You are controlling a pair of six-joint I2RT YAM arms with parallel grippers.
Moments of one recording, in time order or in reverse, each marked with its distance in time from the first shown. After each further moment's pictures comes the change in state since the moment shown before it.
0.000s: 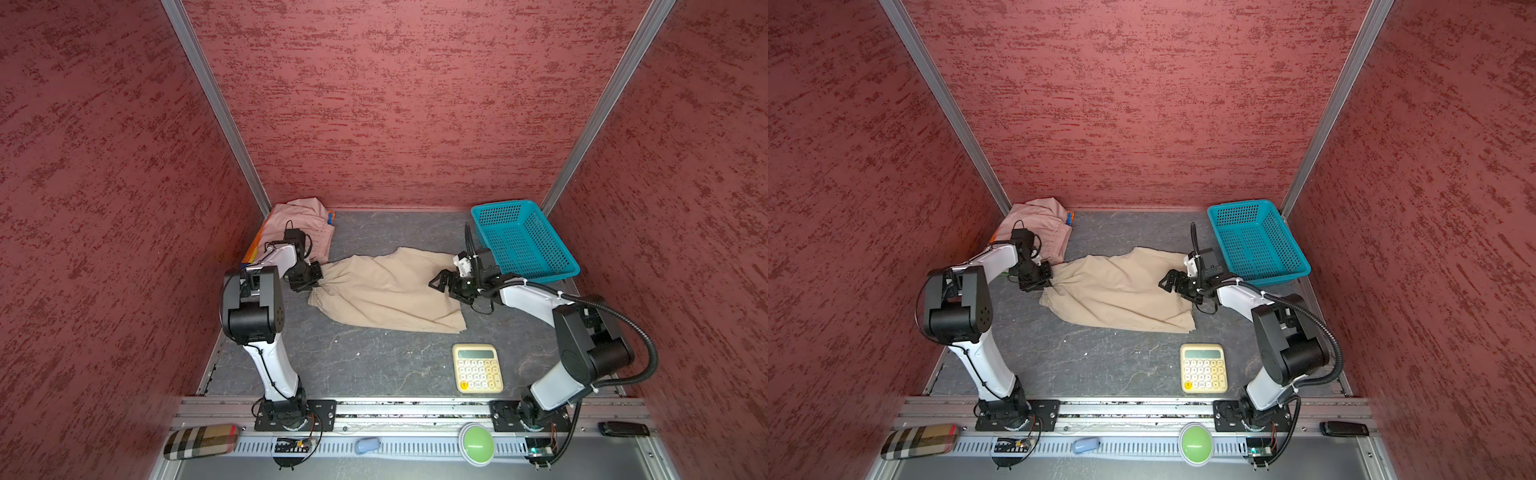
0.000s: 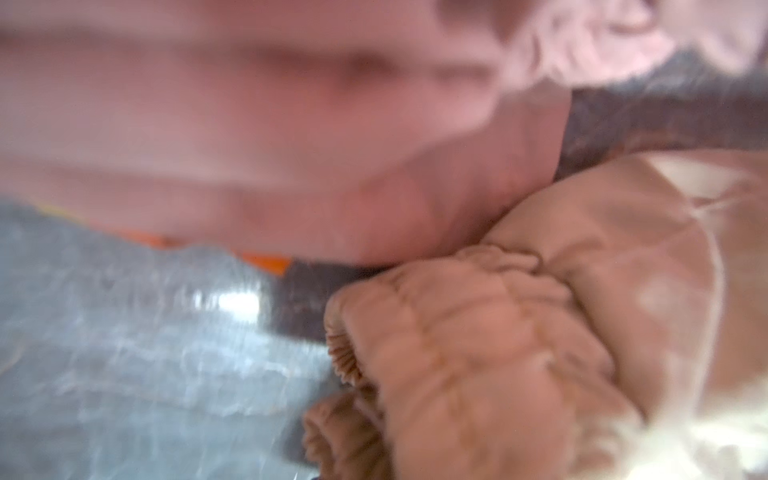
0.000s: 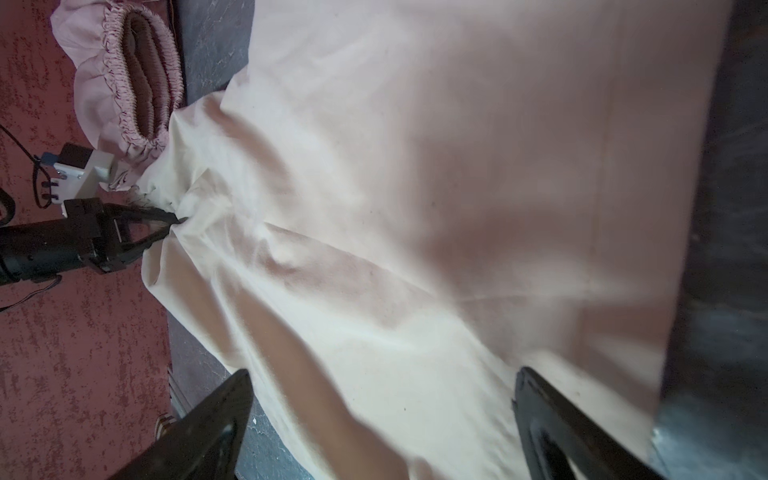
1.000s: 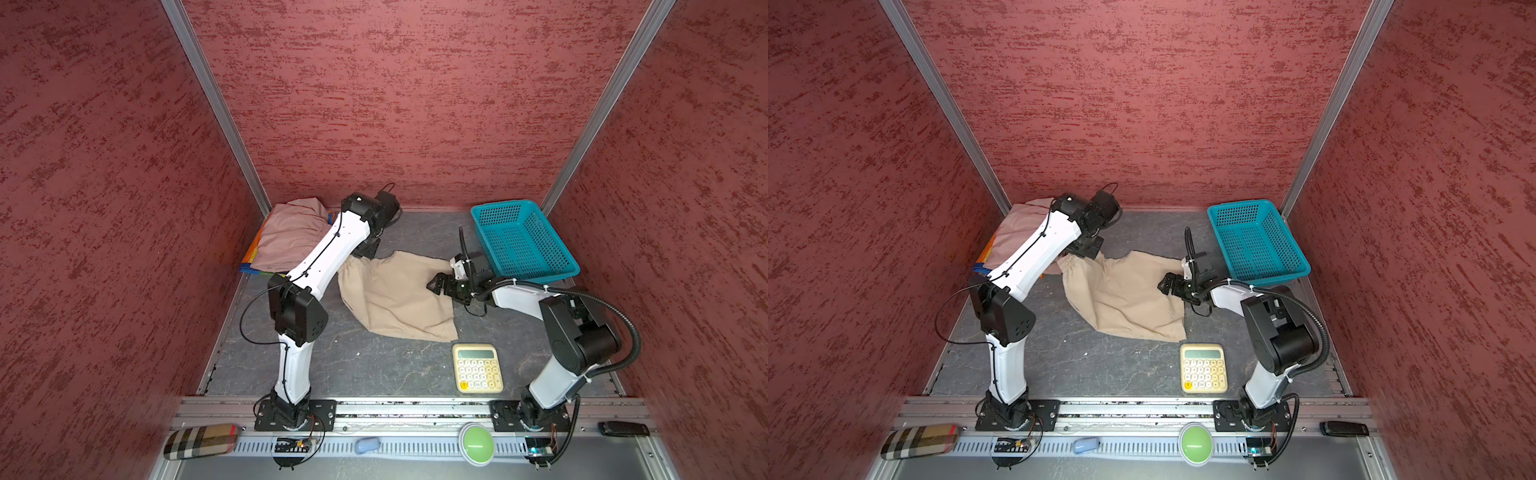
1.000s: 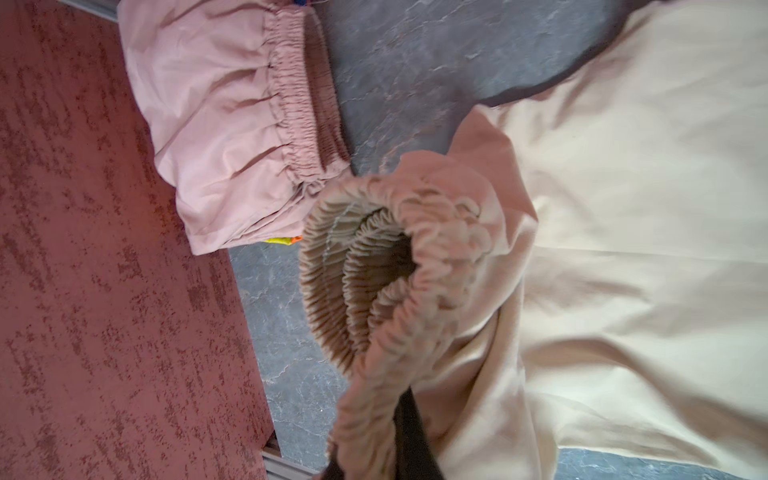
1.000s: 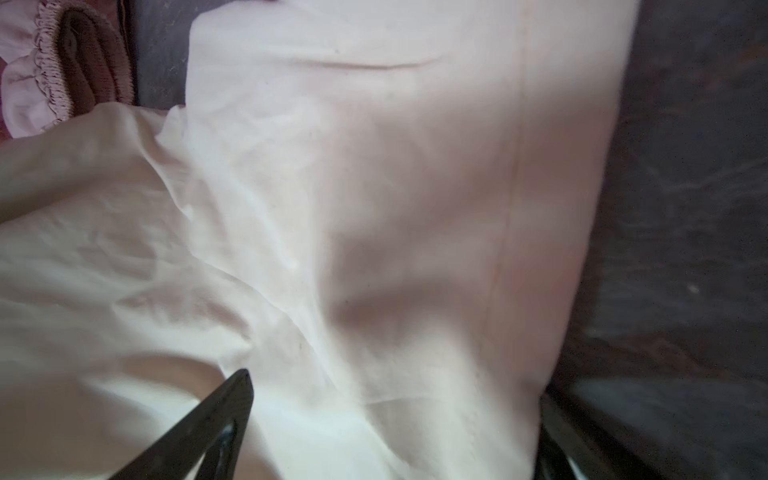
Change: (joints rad) left arm -0.642 0.143 0.872 -0.769 -0.618 0.032; right arm 0.053 0.087 -0.024 0.127 0.097 0.021
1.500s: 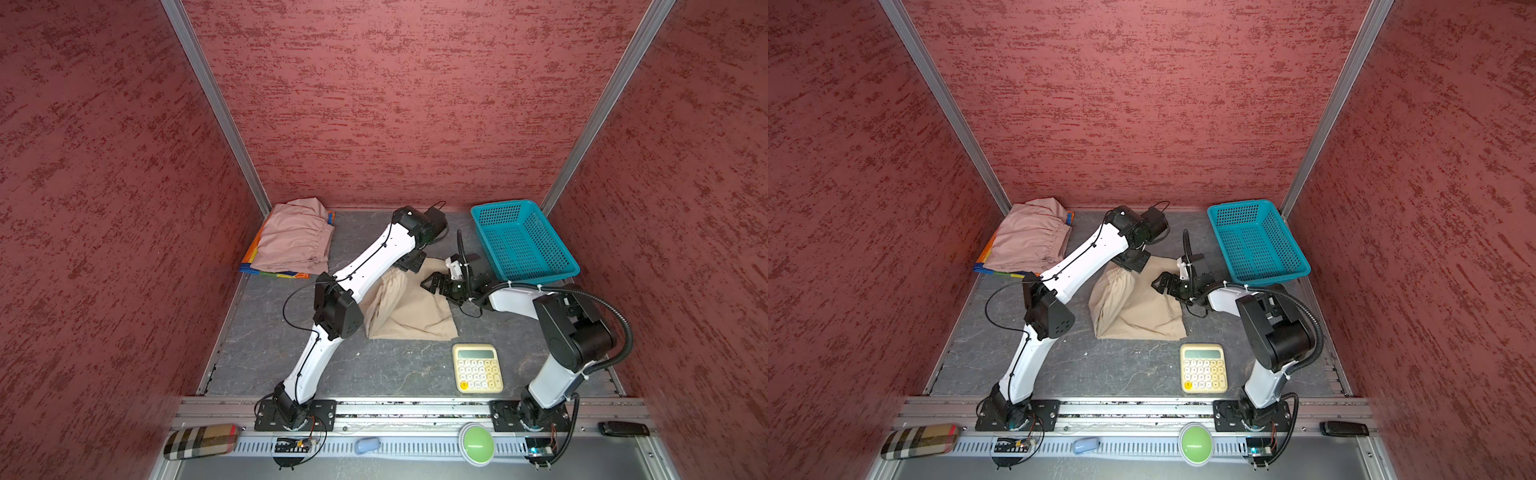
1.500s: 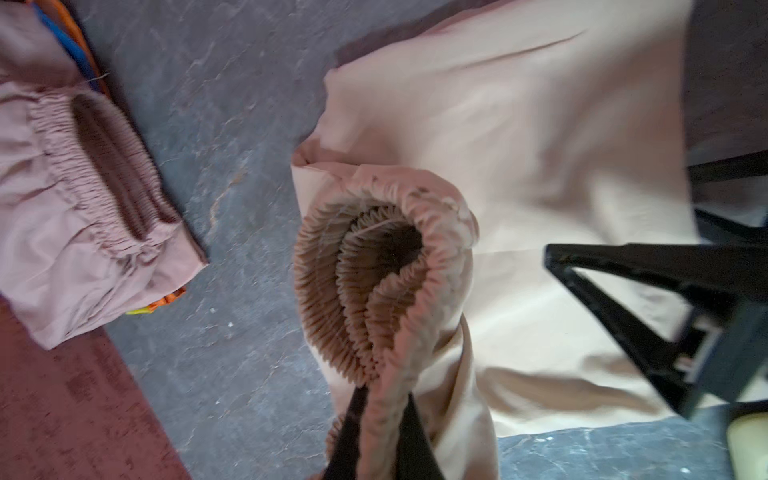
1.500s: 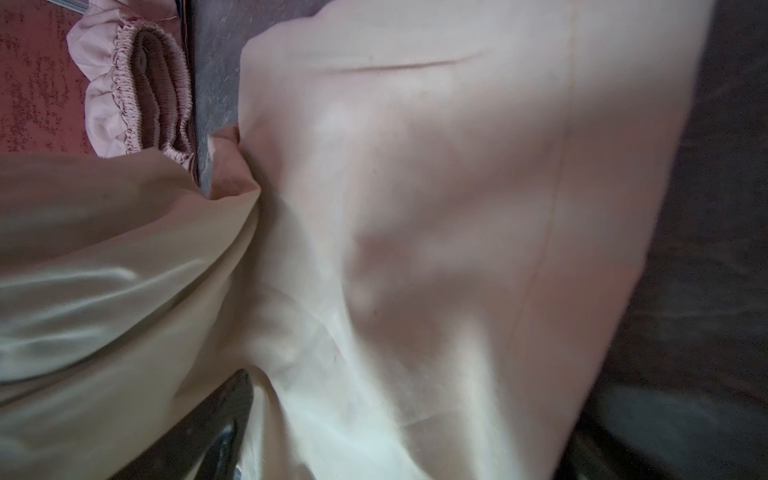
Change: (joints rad) left arm -0.201 0.274 0.307 -0.027 0.190 -0.061; right arm 0.021 0.023 -0.042 0.157 -0.063 0.084
